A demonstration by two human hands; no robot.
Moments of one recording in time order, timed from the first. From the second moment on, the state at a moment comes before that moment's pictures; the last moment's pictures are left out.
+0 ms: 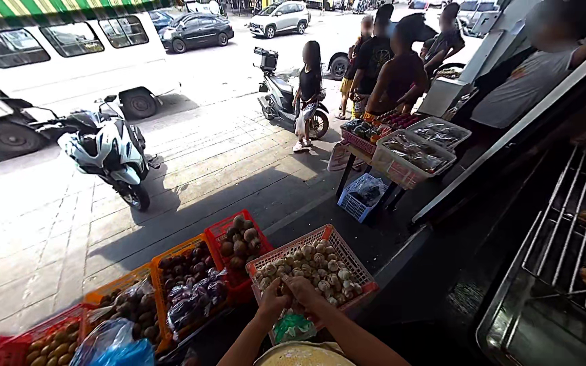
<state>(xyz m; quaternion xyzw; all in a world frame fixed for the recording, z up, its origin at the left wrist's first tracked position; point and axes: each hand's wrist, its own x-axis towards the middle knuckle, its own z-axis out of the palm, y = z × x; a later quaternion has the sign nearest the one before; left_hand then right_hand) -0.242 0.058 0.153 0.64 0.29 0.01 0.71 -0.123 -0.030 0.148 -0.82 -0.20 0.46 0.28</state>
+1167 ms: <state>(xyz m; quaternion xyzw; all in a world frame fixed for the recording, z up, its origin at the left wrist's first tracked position) -0.245 0.056 0.163 0.41 0.43 -0.04 0.80 -0.150 -0.023 0.135 -0.84 -0.27 0.37 0.30</state>
